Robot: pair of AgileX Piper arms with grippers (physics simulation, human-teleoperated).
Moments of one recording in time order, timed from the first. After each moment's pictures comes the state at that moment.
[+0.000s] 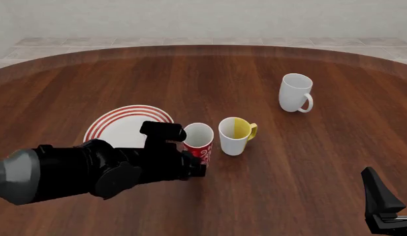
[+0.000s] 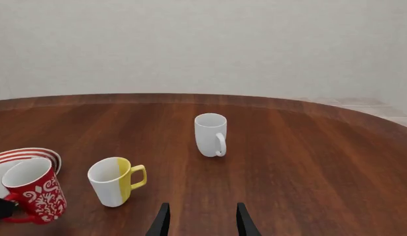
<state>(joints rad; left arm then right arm) -0.78 1.51 -0.74 0.04 -0.42 0.01 0.00 0.00 0.01 0.00</state>
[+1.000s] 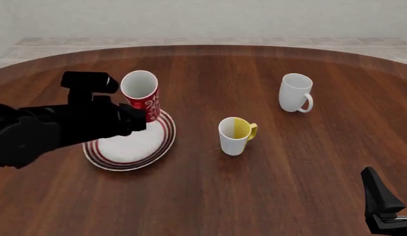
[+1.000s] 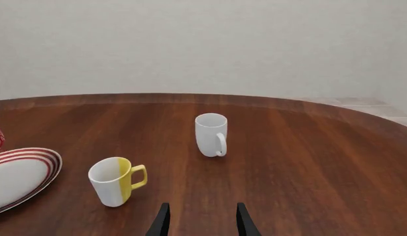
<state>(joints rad) -0.49 1.17 -0.79 0.26 -0.22 0.01 0.01 0.00 0.01 0.00</state>
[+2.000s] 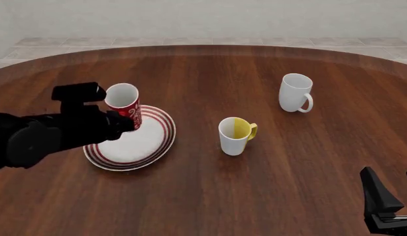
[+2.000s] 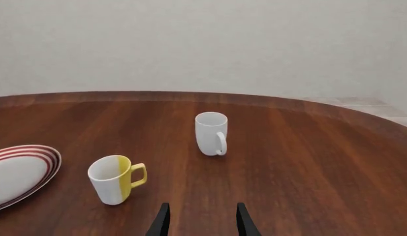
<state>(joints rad) -0.36 1.23 -0.72 0.20 -0.28 0.02 0.02 0.00 0.00 0.00</state>
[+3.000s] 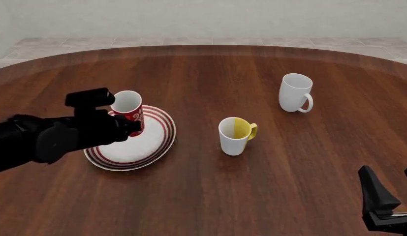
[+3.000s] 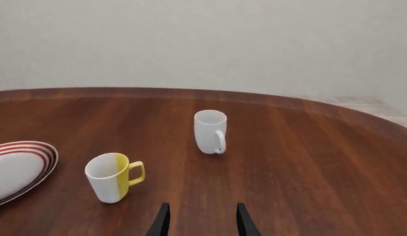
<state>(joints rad) -0.34 1.36 -0.72 0.11 -0.32 0.02 0.07 0.00 -0.03 -0.02</state>
